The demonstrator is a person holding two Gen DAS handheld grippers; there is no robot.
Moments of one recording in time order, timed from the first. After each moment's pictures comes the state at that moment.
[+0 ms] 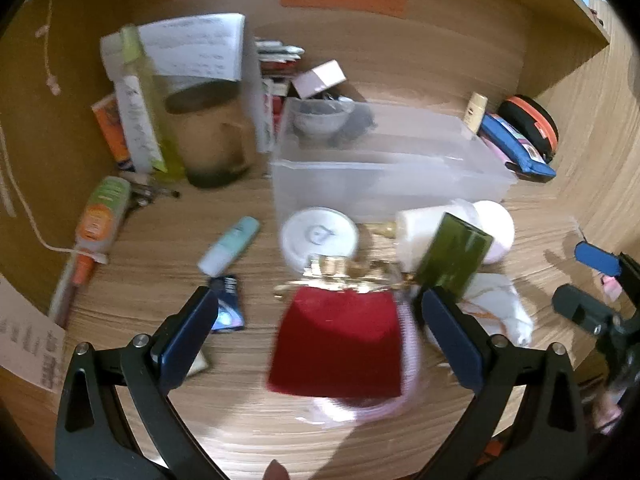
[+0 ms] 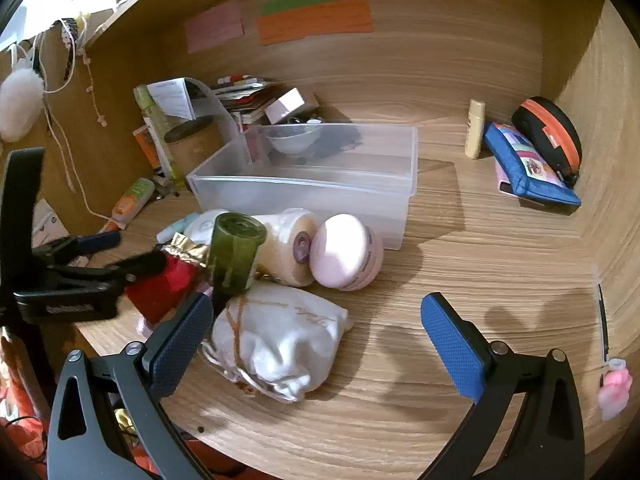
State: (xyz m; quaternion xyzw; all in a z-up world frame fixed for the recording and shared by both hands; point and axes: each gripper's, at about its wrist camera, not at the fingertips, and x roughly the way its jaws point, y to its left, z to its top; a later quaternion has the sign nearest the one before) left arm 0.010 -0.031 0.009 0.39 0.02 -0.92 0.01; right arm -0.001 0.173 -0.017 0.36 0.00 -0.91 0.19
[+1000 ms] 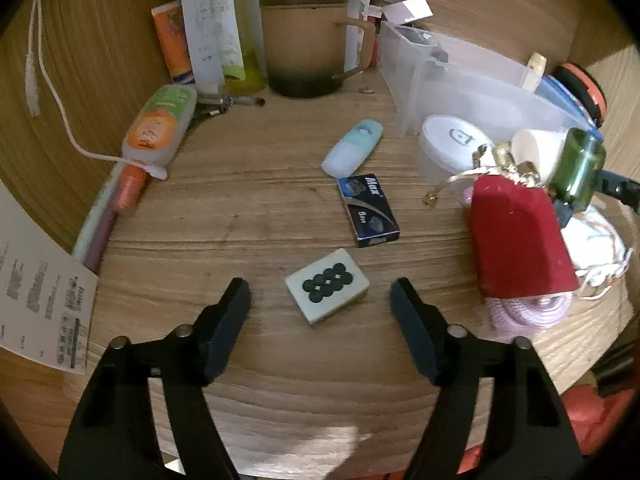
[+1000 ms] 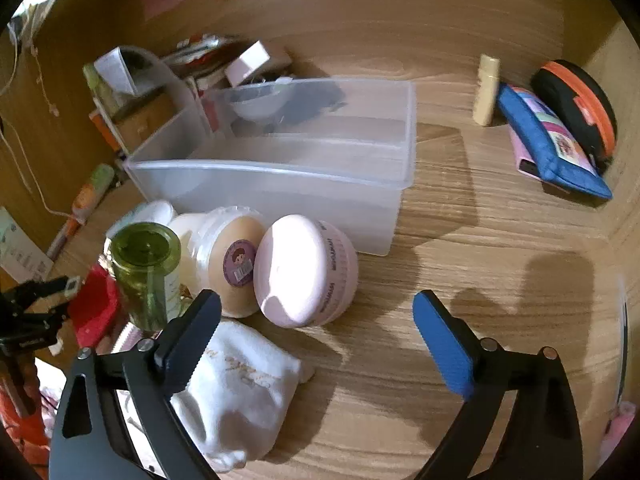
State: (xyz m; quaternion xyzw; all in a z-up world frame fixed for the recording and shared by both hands) left arm 0.030 -0.117 -0.053 0.46 0.02 -0.89 0.05; right arm -0.077 0.169 -0.055 0.43 0.02 -0.89 0.18
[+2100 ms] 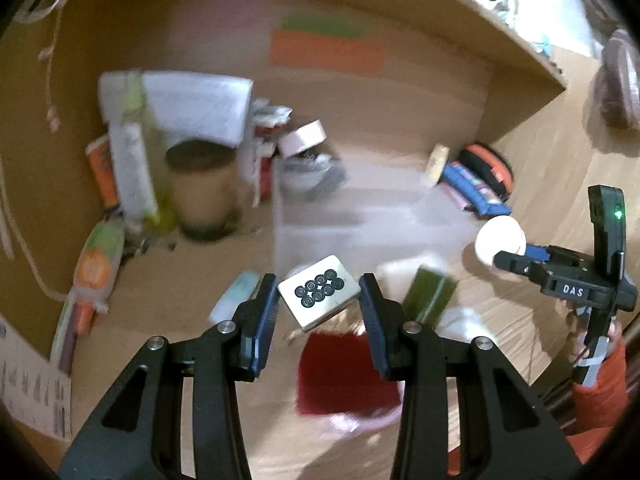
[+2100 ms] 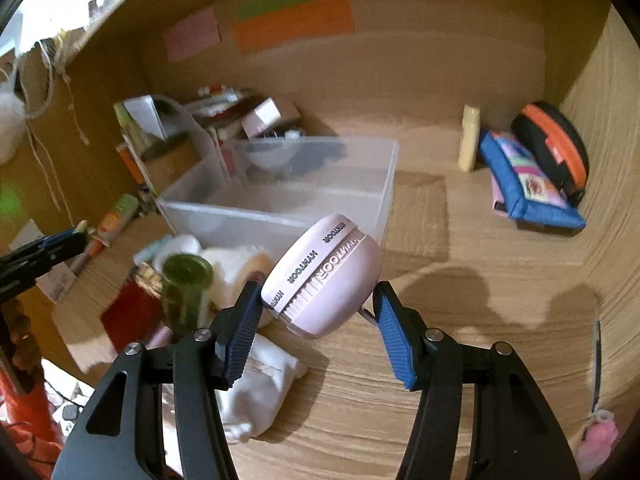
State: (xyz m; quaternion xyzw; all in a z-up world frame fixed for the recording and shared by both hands) left arm 0.016 -0.064 0.048 0.31 0.05 -0.95 -0.08; right arm -0.050 0.198 -0.009 0.35 0.00 -0.91 0.20
